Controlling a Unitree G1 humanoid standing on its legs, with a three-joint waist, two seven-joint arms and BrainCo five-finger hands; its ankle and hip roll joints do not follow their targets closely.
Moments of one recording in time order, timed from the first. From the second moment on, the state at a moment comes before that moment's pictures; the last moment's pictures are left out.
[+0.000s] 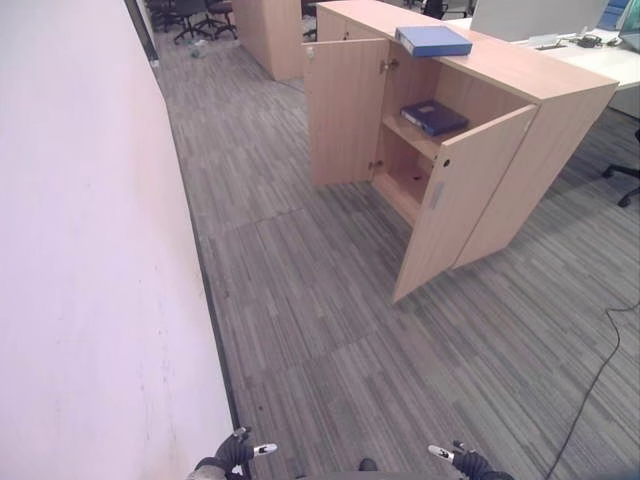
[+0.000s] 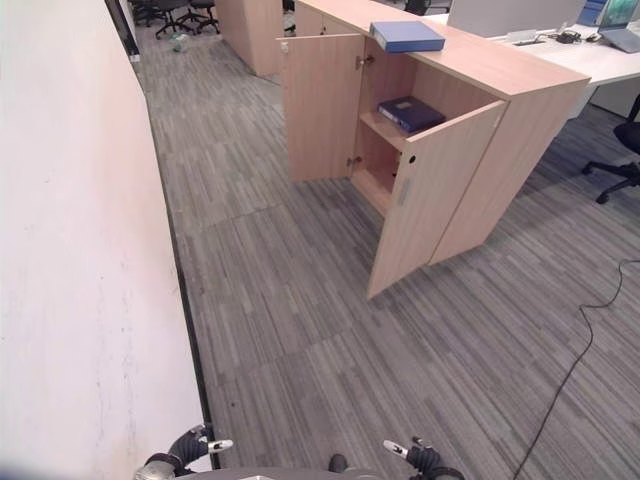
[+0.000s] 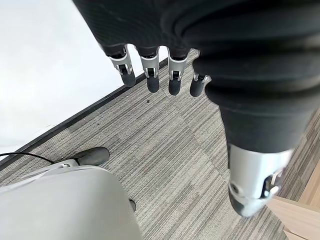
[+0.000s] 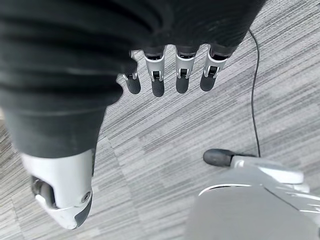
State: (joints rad) left arm 0.03 0.24 -0.23 1.13 -0.08 -0.12 -0.02; right arm 0.05 -0.28 0.19 1.18 0.32 -0.08 0.04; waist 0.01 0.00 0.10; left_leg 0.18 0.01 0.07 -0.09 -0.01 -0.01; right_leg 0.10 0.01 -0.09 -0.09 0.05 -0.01
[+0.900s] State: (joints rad) left arm -0.08 0.23 -0.23 1.15 -0.18 -0.12 -0.03; right arm -0.05 -0.30 0.18 1.26 0.34 -0.08 0.05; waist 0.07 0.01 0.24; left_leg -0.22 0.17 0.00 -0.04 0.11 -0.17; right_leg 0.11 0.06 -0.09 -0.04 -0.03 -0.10
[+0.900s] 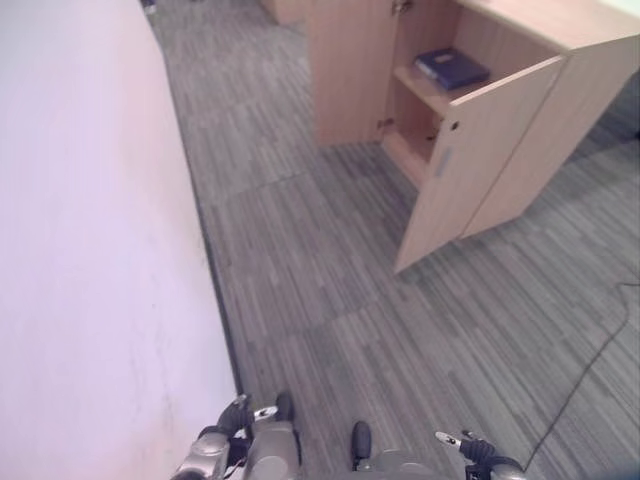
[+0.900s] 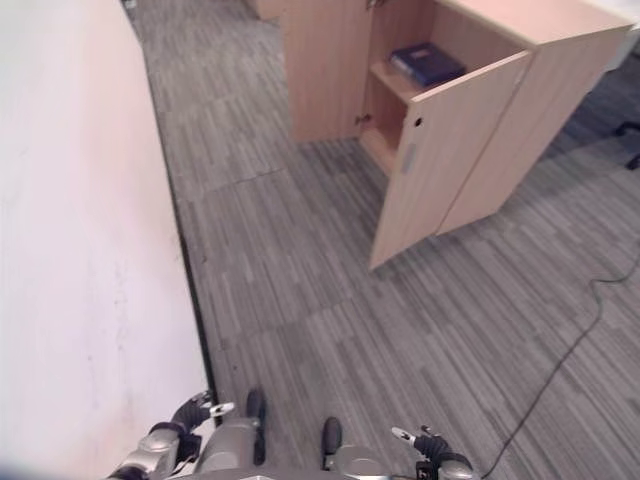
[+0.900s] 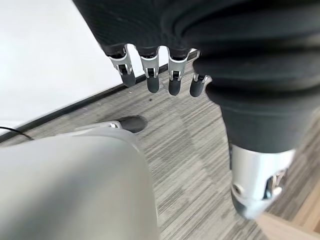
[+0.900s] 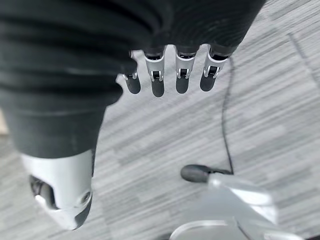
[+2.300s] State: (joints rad) left arm -0.10 0.20 -0.21 1.22 -0.17 -0.12 -0.01; right arm 0.02 -0.33 0.07 1.30 0.33 -0.07 0.03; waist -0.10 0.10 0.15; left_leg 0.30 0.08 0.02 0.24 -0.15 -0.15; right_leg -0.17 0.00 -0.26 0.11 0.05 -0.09
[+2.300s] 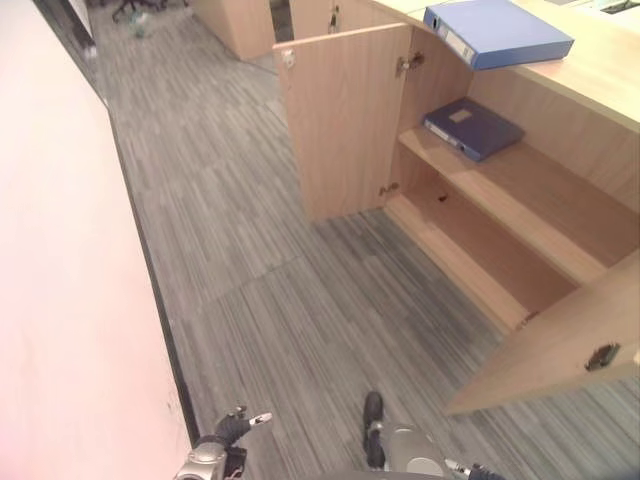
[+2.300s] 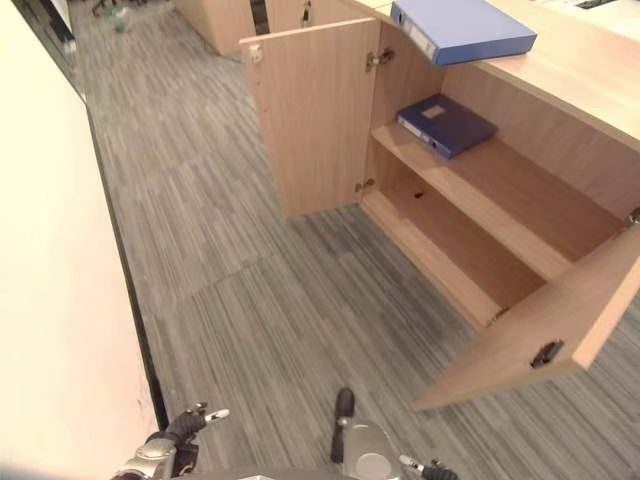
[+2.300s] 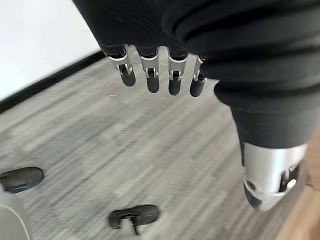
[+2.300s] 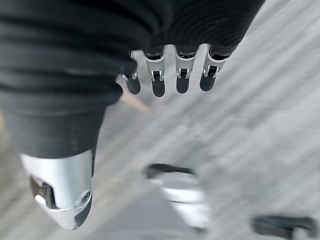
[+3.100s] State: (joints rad) left arm -0.08 0.25 -0.45 1.05 0.08 -0.24 0.14; right arm 0.09 -0.17 0.03 1.33 0.51 -0.12 -0.01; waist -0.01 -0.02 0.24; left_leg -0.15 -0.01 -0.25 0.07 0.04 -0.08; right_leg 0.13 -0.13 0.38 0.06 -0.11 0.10
